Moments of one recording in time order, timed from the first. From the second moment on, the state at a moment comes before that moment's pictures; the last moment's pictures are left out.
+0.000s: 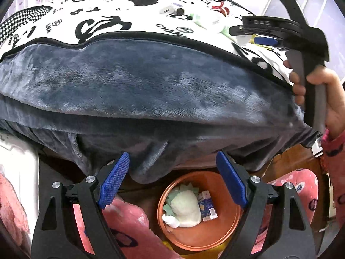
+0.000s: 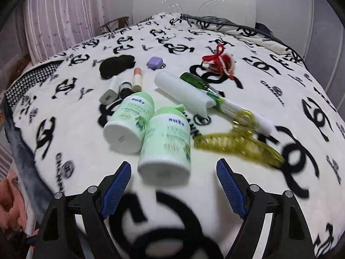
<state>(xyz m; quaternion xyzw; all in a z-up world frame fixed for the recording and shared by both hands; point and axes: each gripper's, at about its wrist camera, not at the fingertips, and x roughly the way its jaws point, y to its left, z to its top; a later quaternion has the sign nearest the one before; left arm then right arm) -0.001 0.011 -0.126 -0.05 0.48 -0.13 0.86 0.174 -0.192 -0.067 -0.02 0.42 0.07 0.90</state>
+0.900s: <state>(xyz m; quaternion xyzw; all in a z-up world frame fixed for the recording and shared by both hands) 0.056 -0.030 -0.047 -0.06 0.46 -0.12 0.88 0.052 -0.285 0.000 0.09 0.29 0.12 0.94</state>
